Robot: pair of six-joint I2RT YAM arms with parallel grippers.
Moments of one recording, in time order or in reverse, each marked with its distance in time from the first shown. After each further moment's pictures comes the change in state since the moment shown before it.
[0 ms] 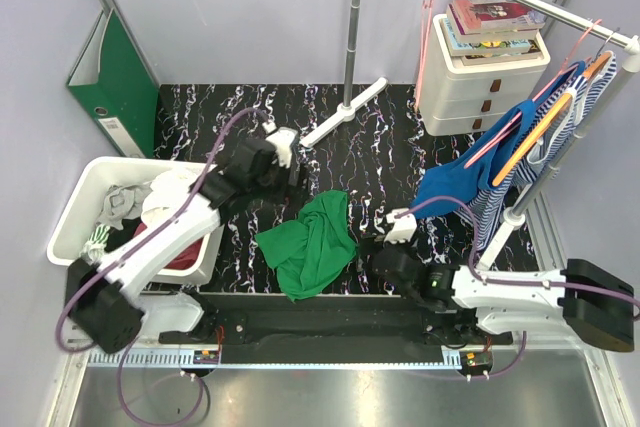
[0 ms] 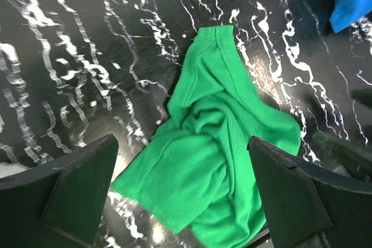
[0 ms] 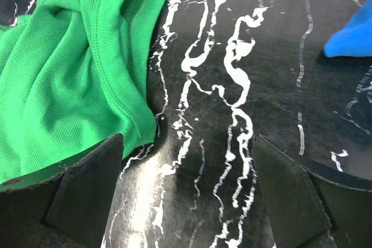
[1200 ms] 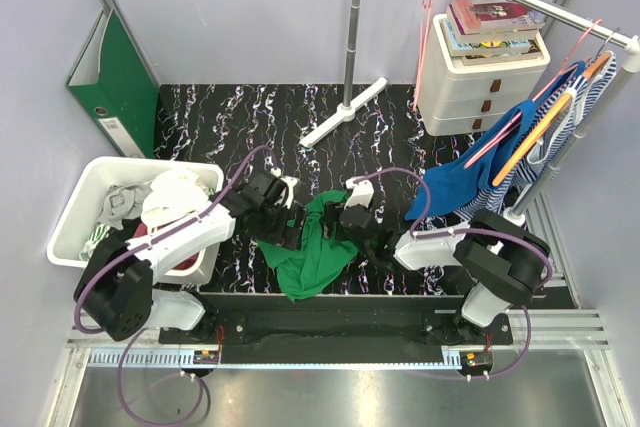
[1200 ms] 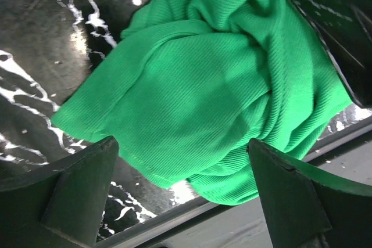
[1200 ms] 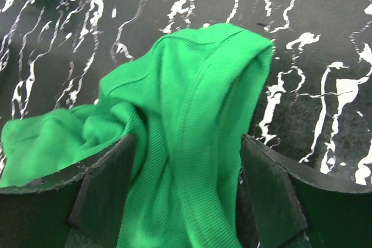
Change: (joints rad) left arm -0.020 0.146 -0.193 -0.100 0.109 -0.097; right arm -0.214 0.610 0.291 0.471 -0.286 -0.164
